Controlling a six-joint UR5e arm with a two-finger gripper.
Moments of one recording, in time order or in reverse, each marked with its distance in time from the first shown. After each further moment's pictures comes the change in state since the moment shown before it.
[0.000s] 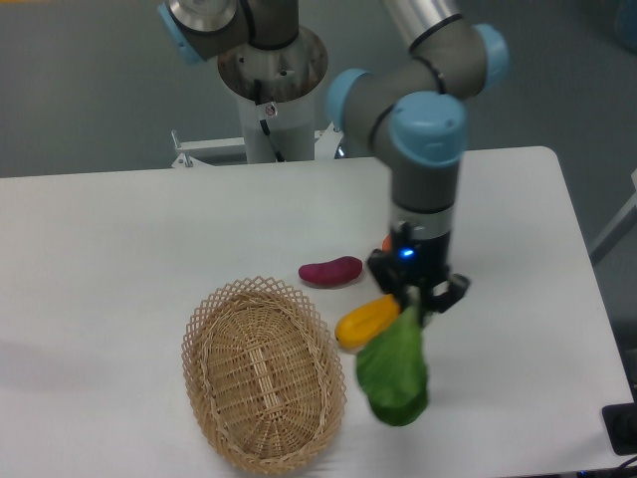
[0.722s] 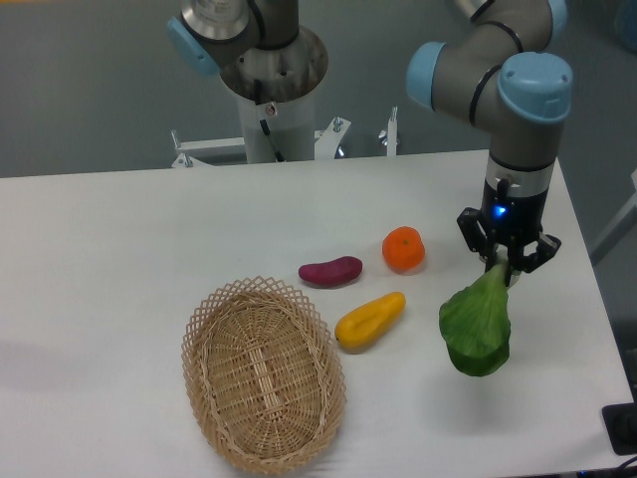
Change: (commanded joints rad) arm 0.095 0.003 -0.009 -0.041 -0.011 0.143
